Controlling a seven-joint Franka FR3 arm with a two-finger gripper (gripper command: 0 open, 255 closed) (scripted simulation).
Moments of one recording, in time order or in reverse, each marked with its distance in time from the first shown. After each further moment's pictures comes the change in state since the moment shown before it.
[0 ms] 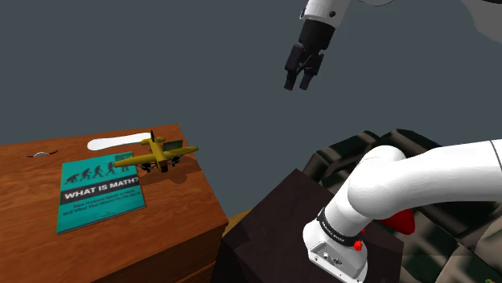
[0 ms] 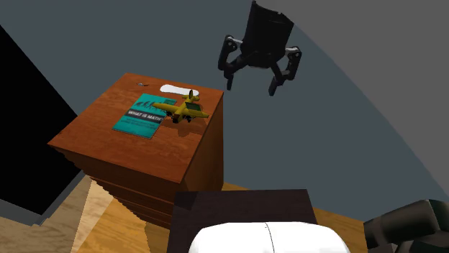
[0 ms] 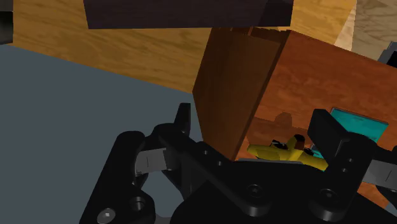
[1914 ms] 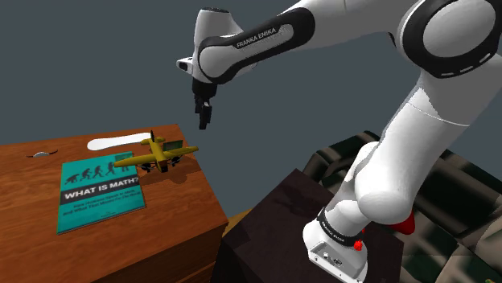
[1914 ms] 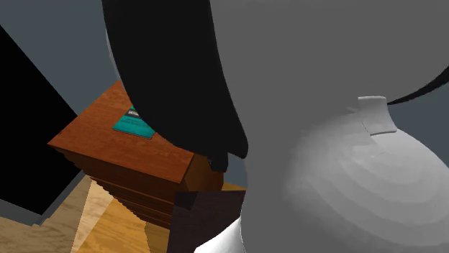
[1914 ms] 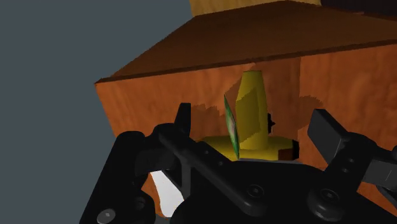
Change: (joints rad) arm 0.262 0.786 0.039 0.140 -0.136 0.787 -0.807
